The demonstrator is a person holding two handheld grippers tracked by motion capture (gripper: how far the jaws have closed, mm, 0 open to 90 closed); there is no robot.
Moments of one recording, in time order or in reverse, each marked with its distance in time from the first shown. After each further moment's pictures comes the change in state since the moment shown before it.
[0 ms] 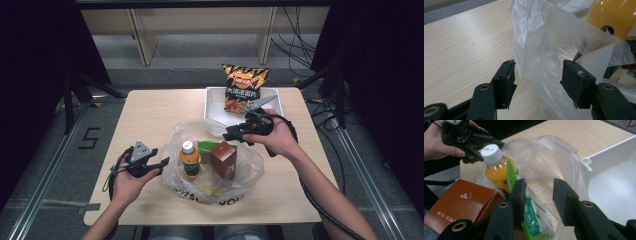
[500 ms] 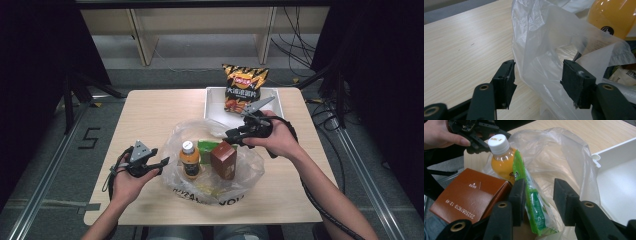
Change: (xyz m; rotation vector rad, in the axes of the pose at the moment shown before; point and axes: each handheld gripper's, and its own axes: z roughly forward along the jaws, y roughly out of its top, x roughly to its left) left arm 0.001 0.001 0.000 0.000 -0.005 0.007; right arm 0.004 -0.001 0.001 0.050 0.019 -0.069
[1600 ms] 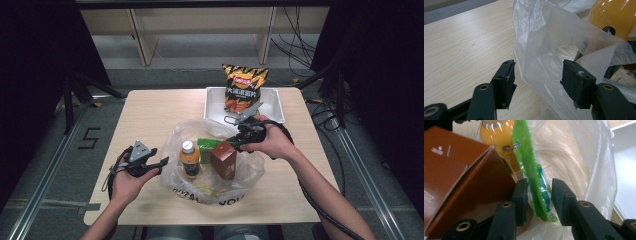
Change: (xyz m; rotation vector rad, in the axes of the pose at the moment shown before) left arm 0.001 0.000 0.000 -0.001 0.009 -0.008; right arm -0.004 -0.009 0.023 0.157 -0.016 -0.067
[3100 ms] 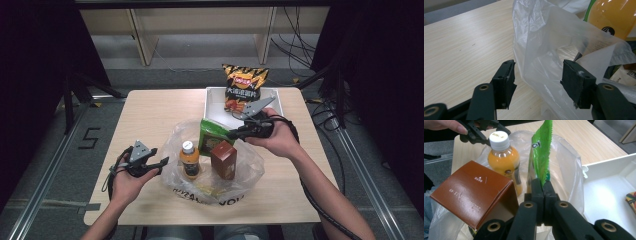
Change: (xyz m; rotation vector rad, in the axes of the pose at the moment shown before) left arm -0.001 0.000 0.000 -0.004 0.003 -0.001; right arm 0.012 0.012 -0.035 -0.156 -0.075 -0.099
